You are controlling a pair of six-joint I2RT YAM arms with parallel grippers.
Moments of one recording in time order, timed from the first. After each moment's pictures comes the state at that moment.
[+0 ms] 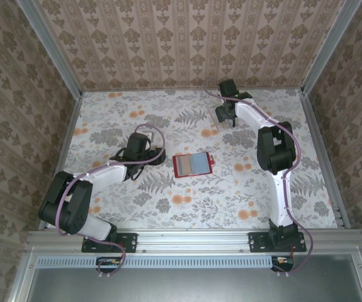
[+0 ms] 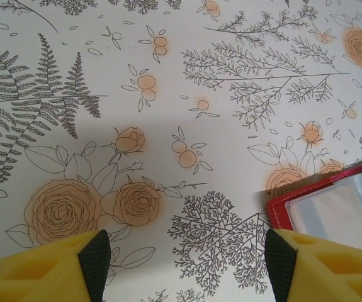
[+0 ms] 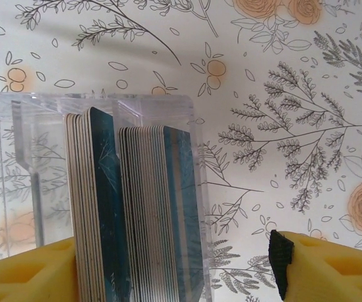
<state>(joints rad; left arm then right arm) -0.49 1.46 0.68 0.03 0.02 -0.34 0.24 2.27 1.93 -0.69 0.29 -0.07</state>
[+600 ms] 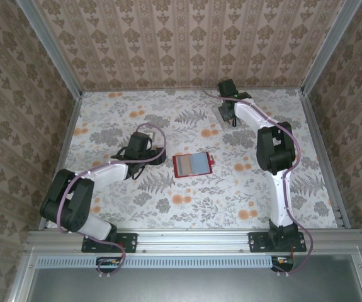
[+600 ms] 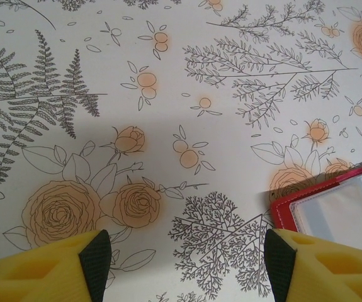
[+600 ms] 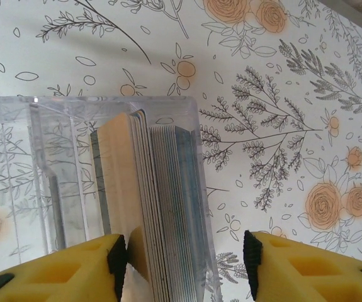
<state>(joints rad) -0.49 1.48 0.70 0.01 0.01 -0.33 0.25 2.27 1.93 -0.70 0.38 -0.13</state>
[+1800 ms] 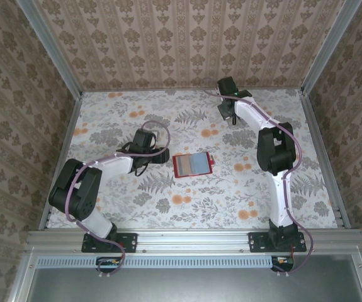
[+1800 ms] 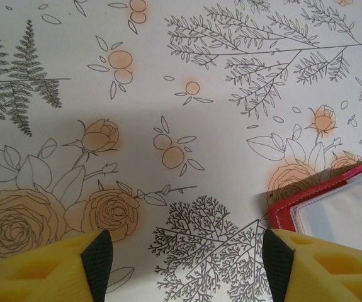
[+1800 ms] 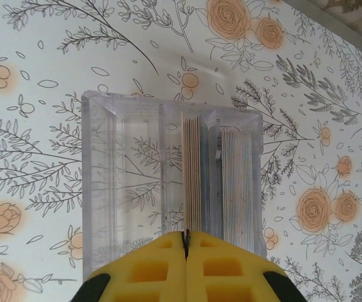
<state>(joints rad) -0.49 1.60 0.79 -0.05 0.08 -0.33 0.26 2.25 1.96 -0.73 0.36 -0.15</state>
